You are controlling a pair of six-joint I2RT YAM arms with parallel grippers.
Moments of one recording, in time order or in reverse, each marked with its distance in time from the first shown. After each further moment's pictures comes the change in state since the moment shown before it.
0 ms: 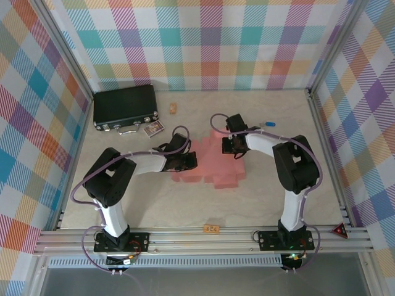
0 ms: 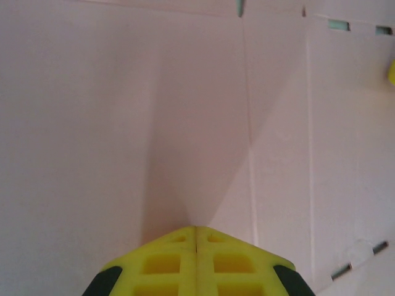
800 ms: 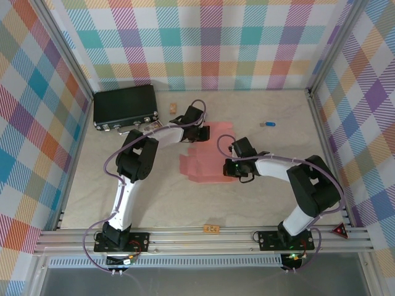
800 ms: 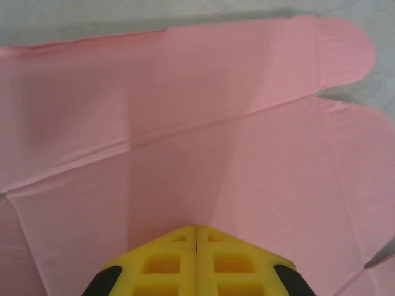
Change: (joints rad) left arm 0.078 0.455 0.679 -0.173 -0.011 0.286; right arm 0.071 -0.280 -0.438 0.199 -0.186 0.167
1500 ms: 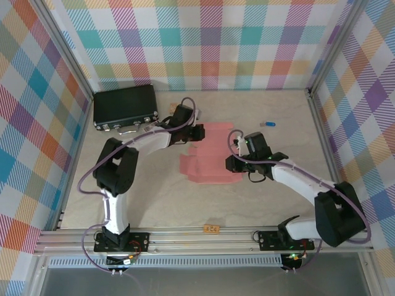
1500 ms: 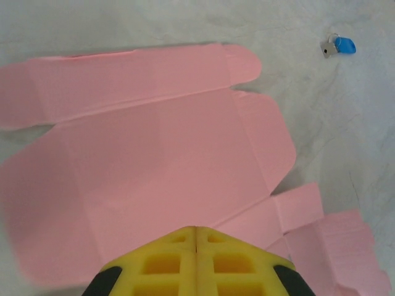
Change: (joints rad) left arm 0.000 -0.259 -0.190 0.045 0.059 -0.024; right arm -0.032 -0.280 -0.043 -0.071 -0.133 -0.122
